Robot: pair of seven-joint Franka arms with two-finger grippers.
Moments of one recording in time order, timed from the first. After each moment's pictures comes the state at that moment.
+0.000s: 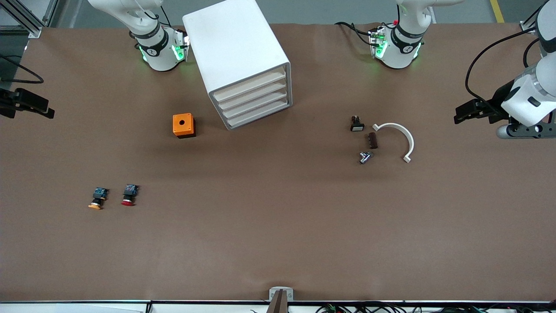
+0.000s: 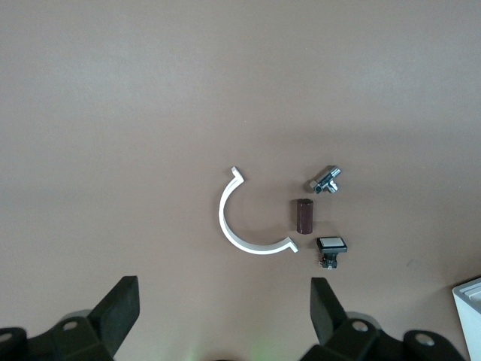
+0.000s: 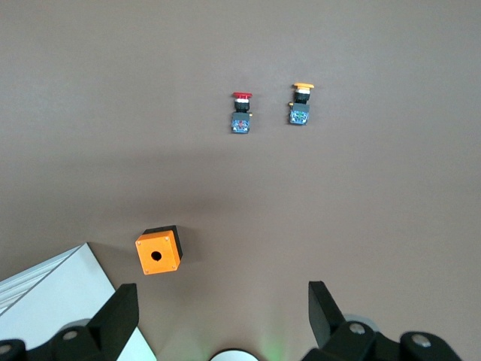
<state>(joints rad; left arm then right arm) -0.01 -0.02 -0.02 -1.74 -0.04 1.63 -0.04 0.04 0.08 -0.13 -1.39 0.02 1.37 -0.06</state>
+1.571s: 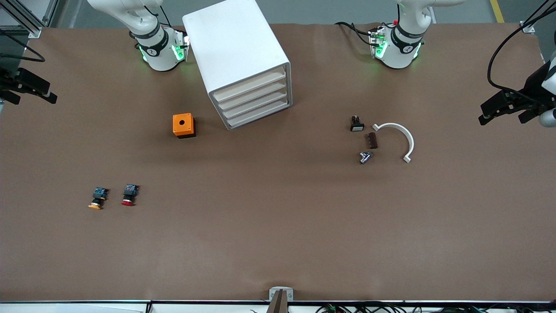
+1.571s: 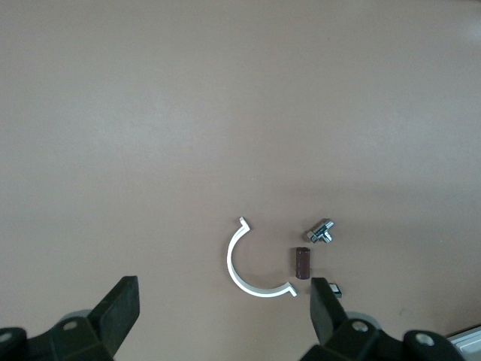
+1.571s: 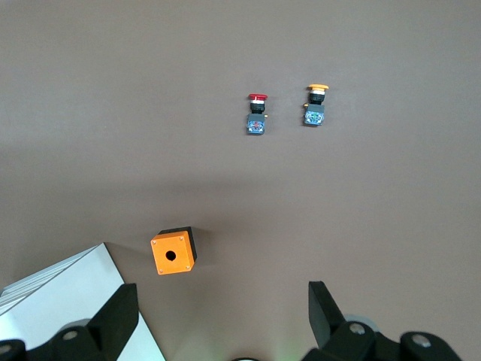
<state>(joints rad) -0.03 -0.01 -0.01 -1.59 -0.01 1.64 -0.07 0.09 -0.08 -0.18 -1.60 0.05 1.48 -0.06</state>
